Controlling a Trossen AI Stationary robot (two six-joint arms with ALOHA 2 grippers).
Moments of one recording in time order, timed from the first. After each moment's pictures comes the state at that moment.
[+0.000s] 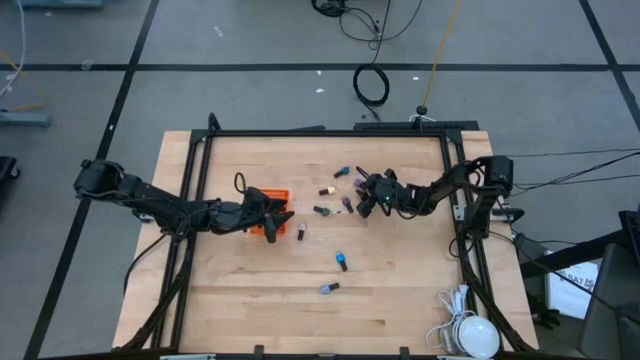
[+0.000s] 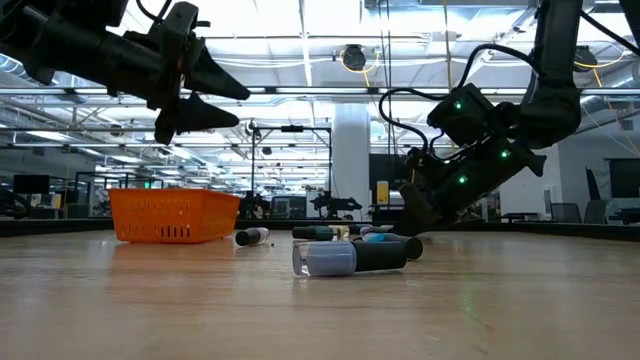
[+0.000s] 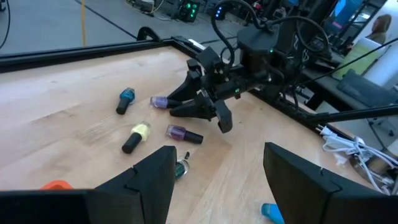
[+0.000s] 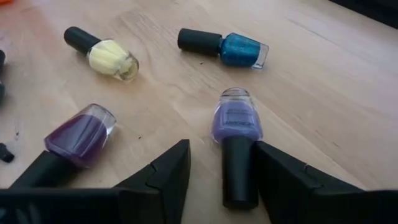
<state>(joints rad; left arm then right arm) -0.18 1.20 0.36 0.62 -0.50 -0.53 -0.26 1.79 0.43 0.70 0.34 0.24</state>
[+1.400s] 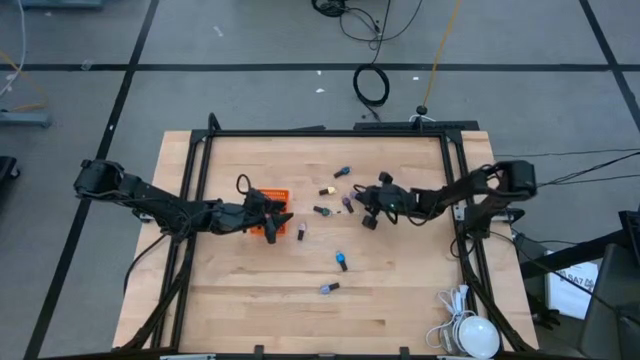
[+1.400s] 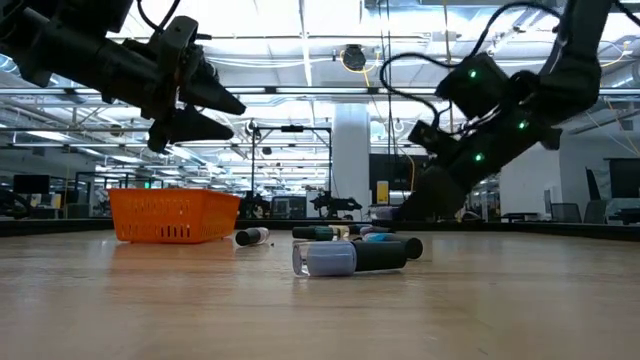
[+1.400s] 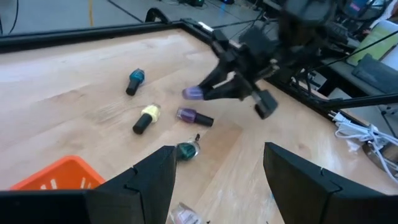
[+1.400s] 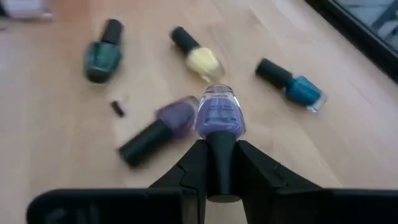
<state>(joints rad) -0.18 1.20 0.36 0.54 -0.49 -0.58 -0.15 1.61 0.42 0.60 0.27 -0.02</state>
